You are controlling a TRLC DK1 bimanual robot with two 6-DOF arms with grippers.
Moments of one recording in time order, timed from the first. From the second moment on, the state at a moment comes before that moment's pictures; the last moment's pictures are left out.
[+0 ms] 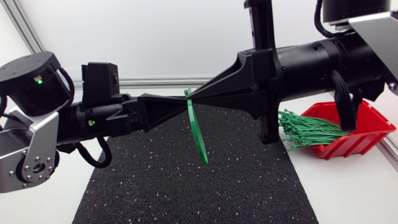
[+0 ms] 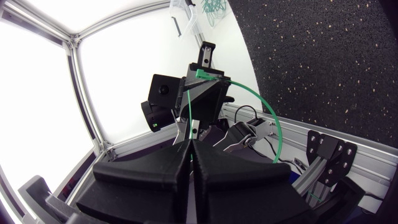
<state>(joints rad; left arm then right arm) -0.48 1.24 0.61 0.65 0.88 -0.57 0.55 1.22 1.08 -0.32 -0.98 1.52</state>
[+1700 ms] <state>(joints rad) -0.50 1.23 0.62 0.66 0.88 -0.60 0.55 1.25 1.04 -0.25 -0.97 1.52</state>
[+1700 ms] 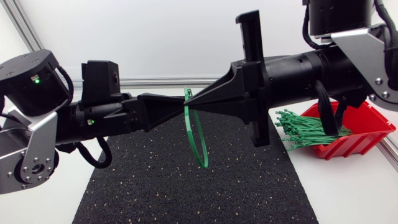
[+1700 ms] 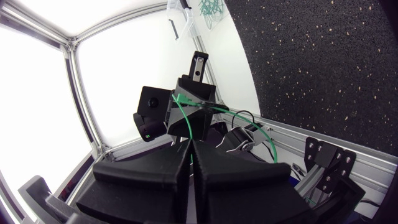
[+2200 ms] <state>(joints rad) -0.47 1.26 0.63 0.67 0.88 -0.60 0.55 1.23 1.03 -0.24 -0.97 1.52</state>
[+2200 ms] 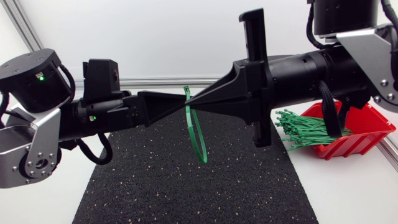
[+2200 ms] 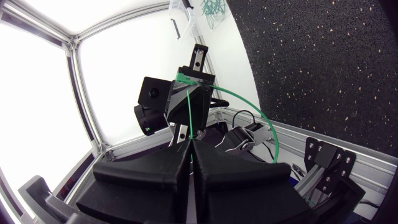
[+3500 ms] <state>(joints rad) -0.50 1.23 0.63 0.67 0.87 -0.60 0.55 1.21 1.01 -0.21 -0.96 1.52</state>
